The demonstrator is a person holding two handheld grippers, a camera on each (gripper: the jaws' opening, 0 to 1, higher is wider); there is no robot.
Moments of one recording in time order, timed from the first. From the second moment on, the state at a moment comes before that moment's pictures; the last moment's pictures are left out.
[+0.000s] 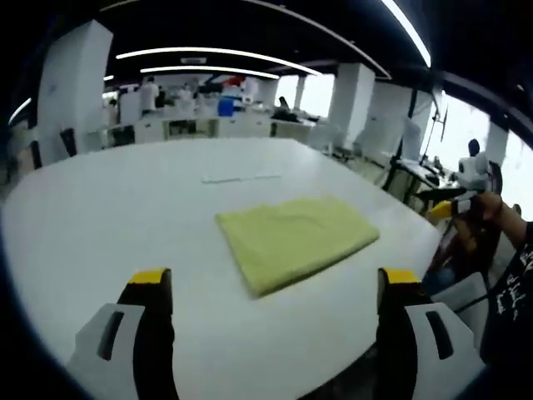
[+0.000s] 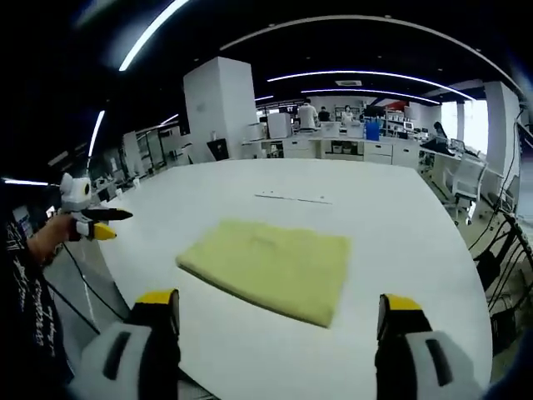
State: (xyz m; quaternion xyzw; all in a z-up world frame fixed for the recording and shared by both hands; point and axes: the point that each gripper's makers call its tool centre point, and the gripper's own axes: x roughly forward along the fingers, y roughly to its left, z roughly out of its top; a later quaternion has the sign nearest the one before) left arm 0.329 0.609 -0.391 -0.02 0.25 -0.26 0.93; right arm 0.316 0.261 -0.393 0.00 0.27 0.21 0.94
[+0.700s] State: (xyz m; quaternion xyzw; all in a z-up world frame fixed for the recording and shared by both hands) left arm 0.319 0.599 -0.402 -0.02 0.26 -0.26 0.93; right arm 0.308 0.261 -0.400 0.00 0.27 0.21 0.94
